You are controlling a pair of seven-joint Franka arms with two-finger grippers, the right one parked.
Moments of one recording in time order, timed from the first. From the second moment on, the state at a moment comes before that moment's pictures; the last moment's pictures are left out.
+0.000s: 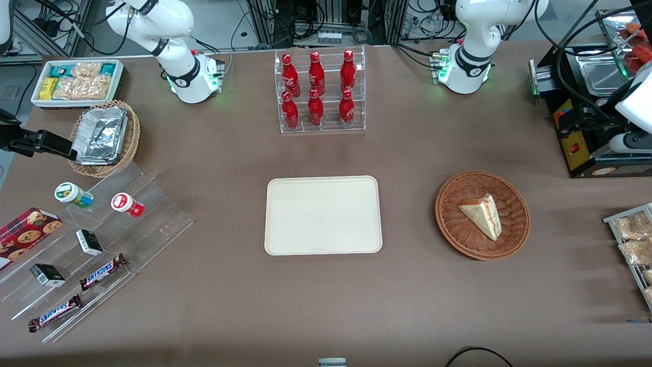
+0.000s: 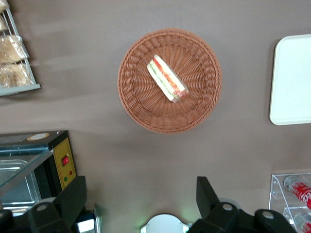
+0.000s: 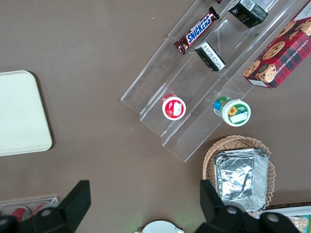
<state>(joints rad) -0.02 0.00 0.00 -1.54 0.03 1.41 0.04</state>
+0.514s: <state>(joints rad) -0.04 0.04 -0.01 -1.57 0.03 1.47 -0.05</state>
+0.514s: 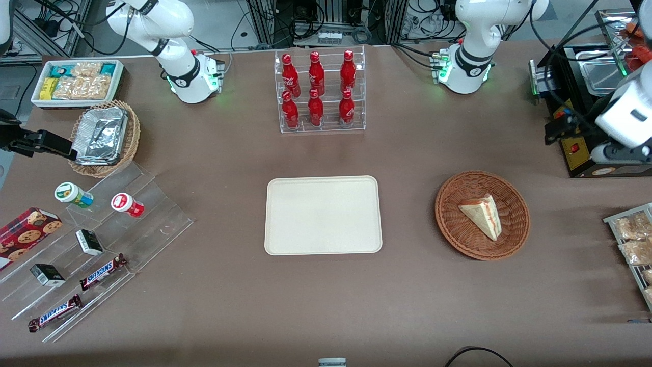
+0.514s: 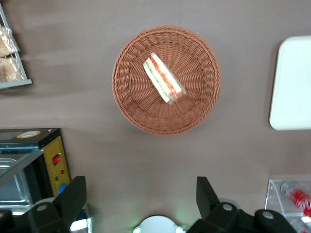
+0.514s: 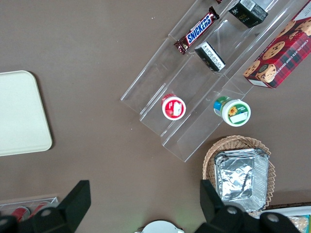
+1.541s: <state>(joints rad) -0.03 0.08 -0.01 -2.21 0.03 2.35 -0.71</state>
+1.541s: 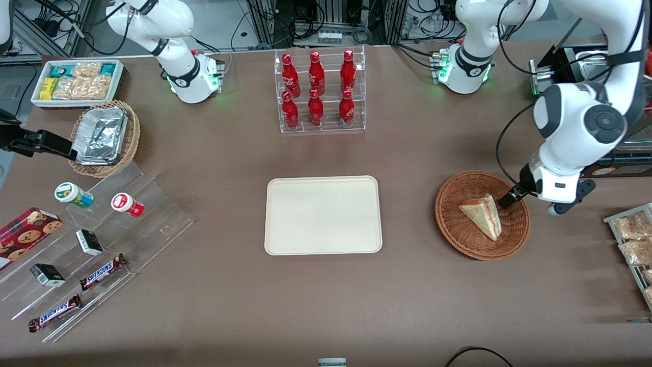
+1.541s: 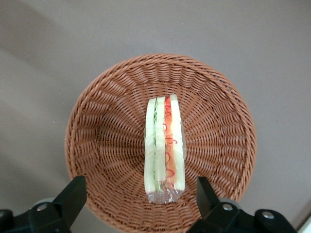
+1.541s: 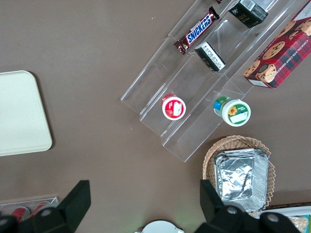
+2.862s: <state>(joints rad) -0.06 0.21 -0.03 -2.28 0.03 2.52 -0.81</state>
